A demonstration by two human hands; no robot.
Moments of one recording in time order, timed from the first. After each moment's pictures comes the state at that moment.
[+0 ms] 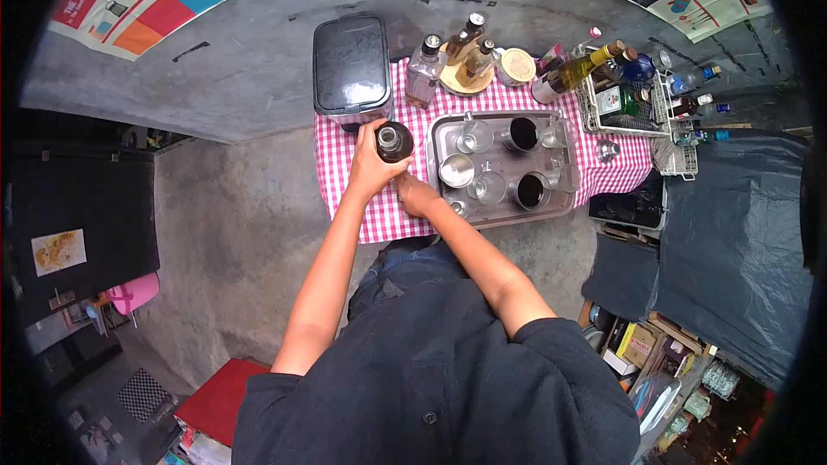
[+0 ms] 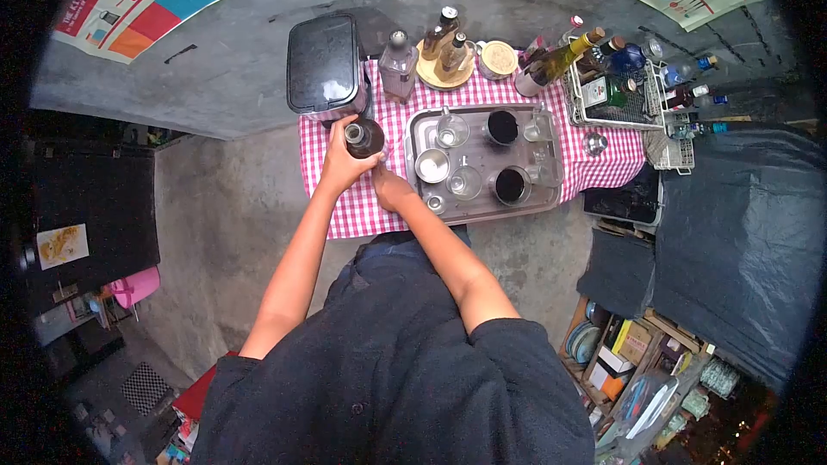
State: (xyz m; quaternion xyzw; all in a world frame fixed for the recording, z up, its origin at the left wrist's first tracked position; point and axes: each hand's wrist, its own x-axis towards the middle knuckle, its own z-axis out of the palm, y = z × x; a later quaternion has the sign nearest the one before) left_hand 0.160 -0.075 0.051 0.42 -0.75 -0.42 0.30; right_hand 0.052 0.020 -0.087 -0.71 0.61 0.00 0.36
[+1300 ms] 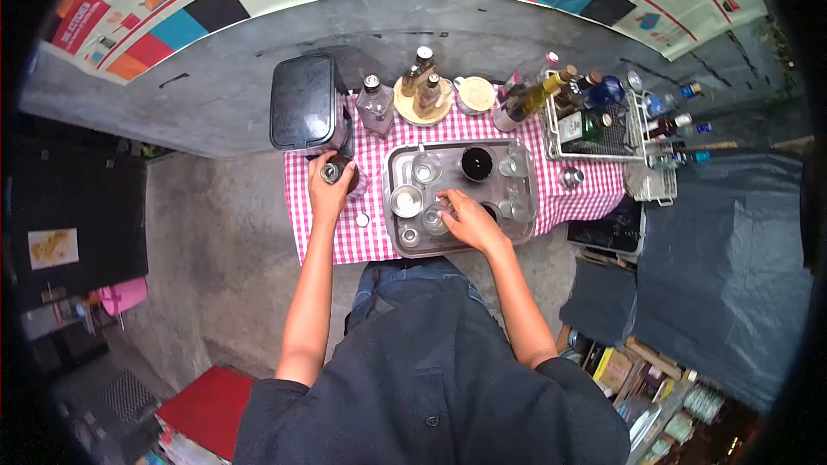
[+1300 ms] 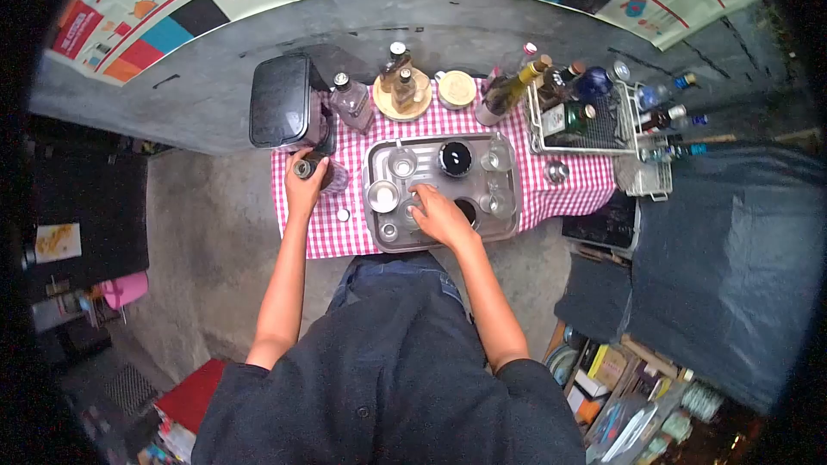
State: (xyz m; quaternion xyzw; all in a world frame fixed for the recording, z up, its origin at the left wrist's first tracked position) left_hand 0.126 -0.061 0.057 0.57 -0.66 -0.33 0.35; right_hand -0.117 0.110 0.108 -0.55 0.69 -0.24 0.39
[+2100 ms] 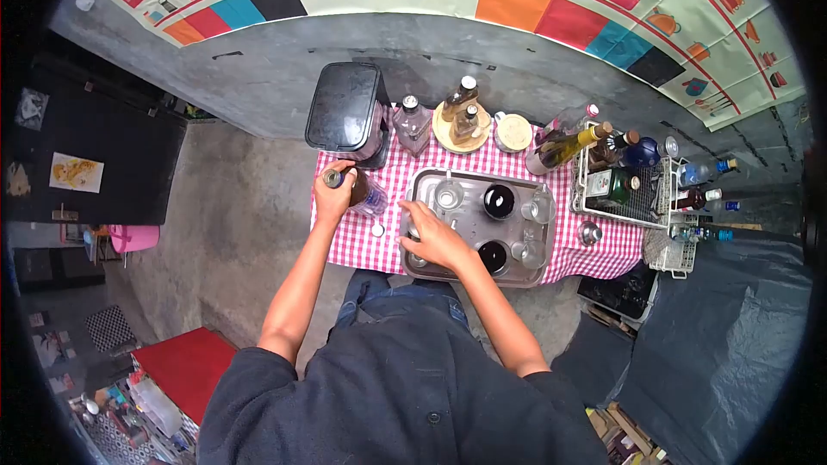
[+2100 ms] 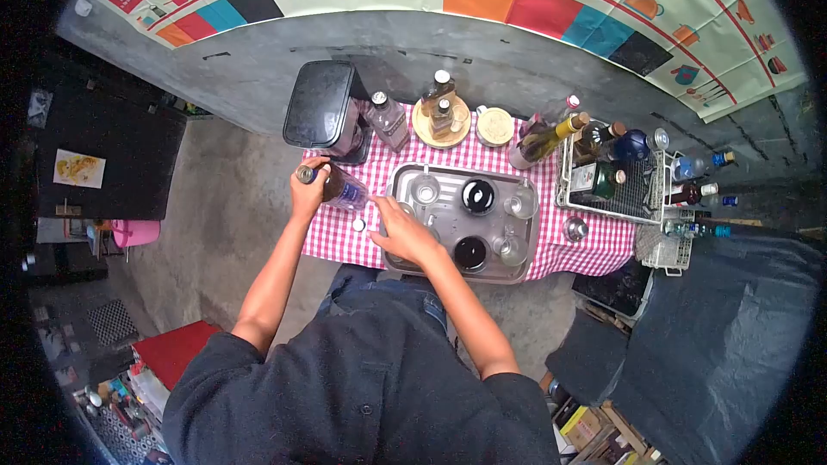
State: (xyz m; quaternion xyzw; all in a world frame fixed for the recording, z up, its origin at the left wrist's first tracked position) left_hand 0.145 -0.071 0.074 0.57 -0.61 -0.36 0.41; right_hand -0.075 0.052 0.104 -0.68 0.53 -0.25 0.44
